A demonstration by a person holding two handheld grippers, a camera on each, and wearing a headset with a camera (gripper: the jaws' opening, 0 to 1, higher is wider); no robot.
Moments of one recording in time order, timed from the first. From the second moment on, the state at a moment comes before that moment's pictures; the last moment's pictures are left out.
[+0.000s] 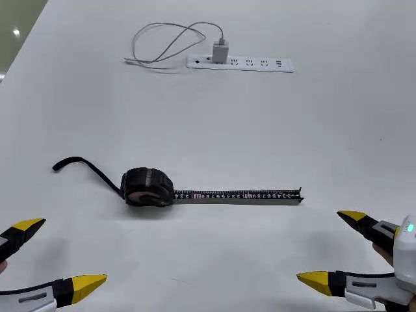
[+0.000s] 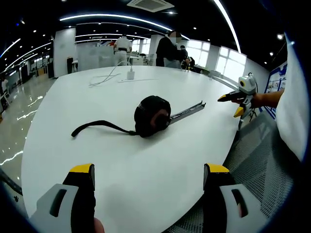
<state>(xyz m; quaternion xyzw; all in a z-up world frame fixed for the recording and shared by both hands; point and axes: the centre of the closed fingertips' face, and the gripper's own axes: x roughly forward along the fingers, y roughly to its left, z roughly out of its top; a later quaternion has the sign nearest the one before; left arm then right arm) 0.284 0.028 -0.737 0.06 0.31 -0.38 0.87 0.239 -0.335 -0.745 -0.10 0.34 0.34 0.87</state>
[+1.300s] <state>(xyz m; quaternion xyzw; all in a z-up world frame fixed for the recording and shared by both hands) 0.291 -0.006 -0.727 0.08 0.28 -0.39 0.87 0.242 -0.333 -0.742 -0.10 0.33 0.34 0.87</state>
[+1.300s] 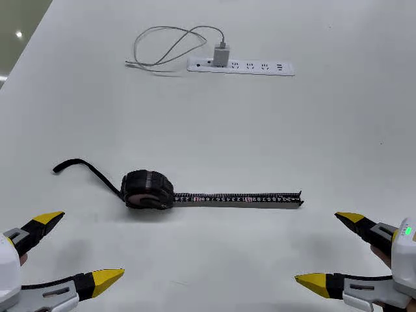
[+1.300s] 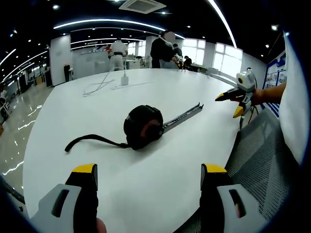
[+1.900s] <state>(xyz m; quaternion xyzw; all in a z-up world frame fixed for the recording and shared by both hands) 0.310 -0.038 -0.719 0.07 0.28 -0.38 0.88 0.241 -0.334 -0.741 -0.09 0.33 0.34 0.88</state>
